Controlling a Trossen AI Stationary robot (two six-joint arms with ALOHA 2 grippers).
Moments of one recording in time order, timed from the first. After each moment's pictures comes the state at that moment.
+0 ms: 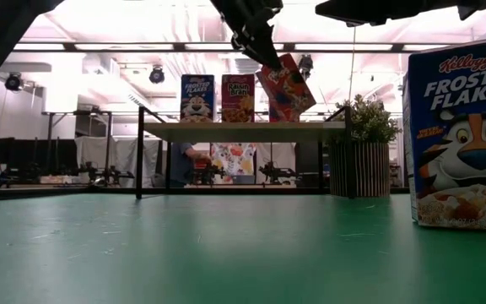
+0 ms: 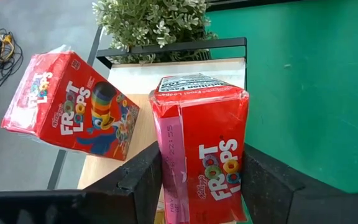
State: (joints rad) left arm 0.29 1.98 2.11 -0.90 -0.15 0.30; right arm 0.03 0.95 0.64 0.21 0.05 -0.48
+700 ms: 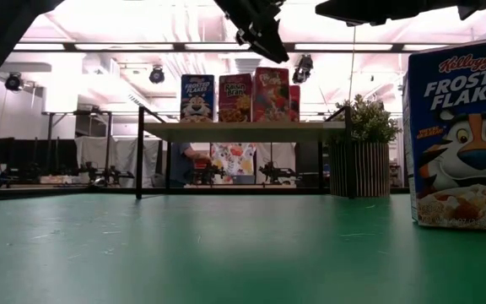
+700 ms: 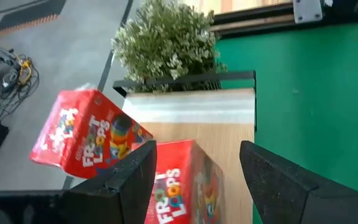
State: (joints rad) left arm 0.29 1.98 2.11 -0.79 -0.15 0.34; right arm 0.03 0.95 0.64 0.21 0.05 -0.48
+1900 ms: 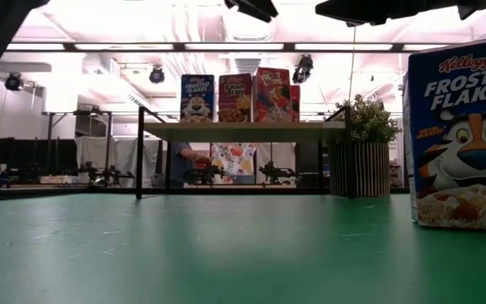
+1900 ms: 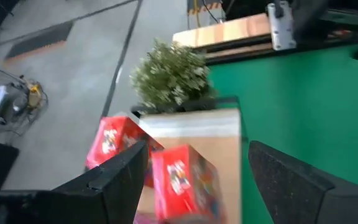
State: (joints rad) left arm 0.25 1.93 2.33 -1.00 -0.15 0.36; right arm 0.03 0.95 0.64 0.21 0.05 -0.47
